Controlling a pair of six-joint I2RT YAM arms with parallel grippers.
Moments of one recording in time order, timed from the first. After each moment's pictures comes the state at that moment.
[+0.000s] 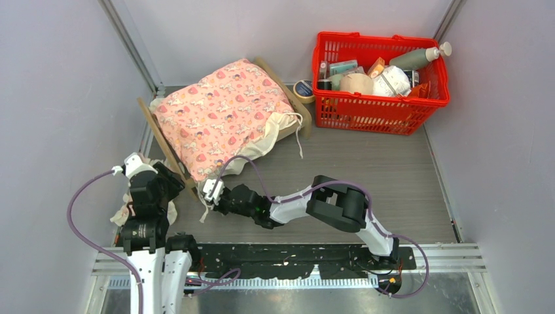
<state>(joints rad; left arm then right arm) 0.10 0.44 0.75 -0.81 -0.19 -0.53 1.27 2.17 1.21 0.81 0.05 -0.14</state>
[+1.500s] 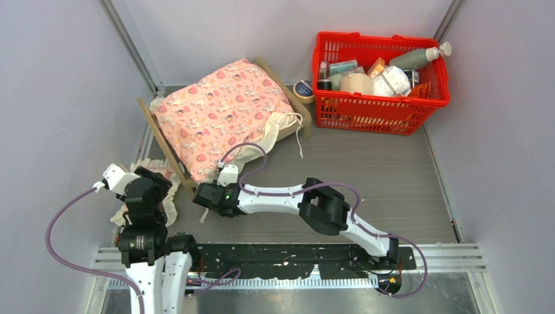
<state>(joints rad) 0.10 0.37 0.78 -0.80 -0.44 -0.63 1.32 2.36 1.91 -0.59 0.52 1.23</state>
